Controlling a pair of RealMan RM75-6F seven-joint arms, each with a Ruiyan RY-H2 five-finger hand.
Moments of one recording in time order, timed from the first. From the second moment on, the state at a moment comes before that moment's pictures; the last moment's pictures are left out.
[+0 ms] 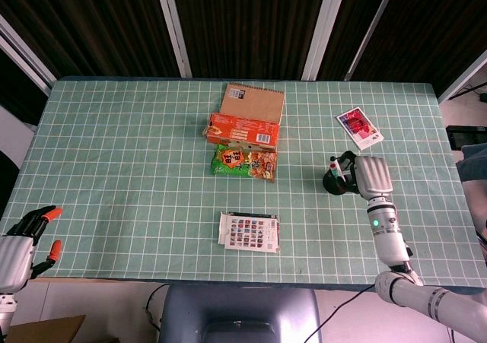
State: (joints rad) left arm -0.10 -1.11 -0.03 -1.58 1.59 1.55 -0.05; right arm 0.55 -1.46 0.31 -1.37 -1.02 1.07 -0.29
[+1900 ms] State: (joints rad) left arm -0.09 -1.11 -0.02 -1.58 1.61 1.56 -0.06; right arm 0.57 -1.52 0.27 -1.25 -1.11 1.06 -0.10
